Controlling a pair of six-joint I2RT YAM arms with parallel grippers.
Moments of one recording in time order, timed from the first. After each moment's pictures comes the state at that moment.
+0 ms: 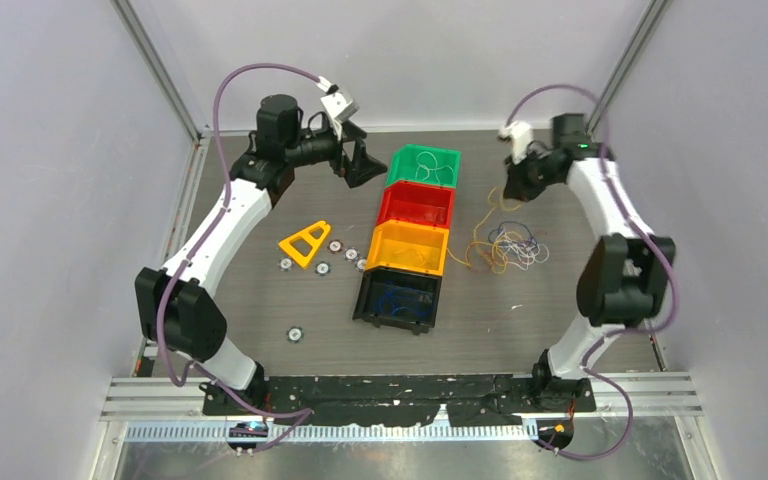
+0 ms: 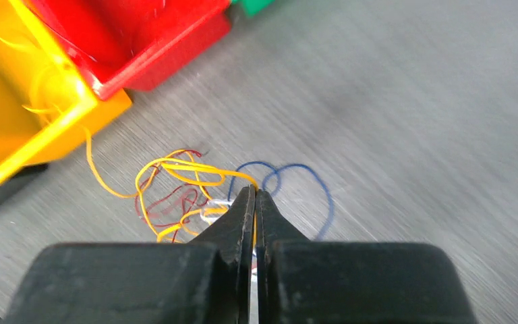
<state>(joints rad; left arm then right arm) -0.34 1.57 1.50 -0.17 0.78 0.16 0.00 1.79 1.50 -0.80 -0.49 -0.67</state>
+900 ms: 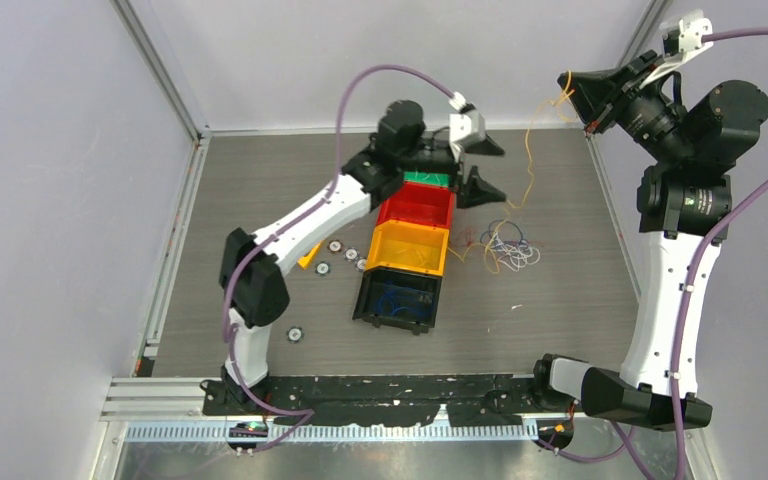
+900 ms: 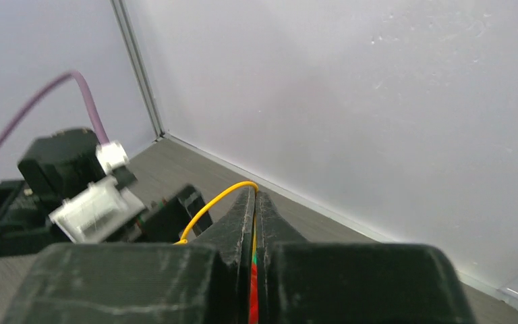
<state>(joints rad) -0.76 1.94 1.90 0.06 0.87 0.12 -0.22 1.20 1.72 -0.25 -0.83 0.20</state>
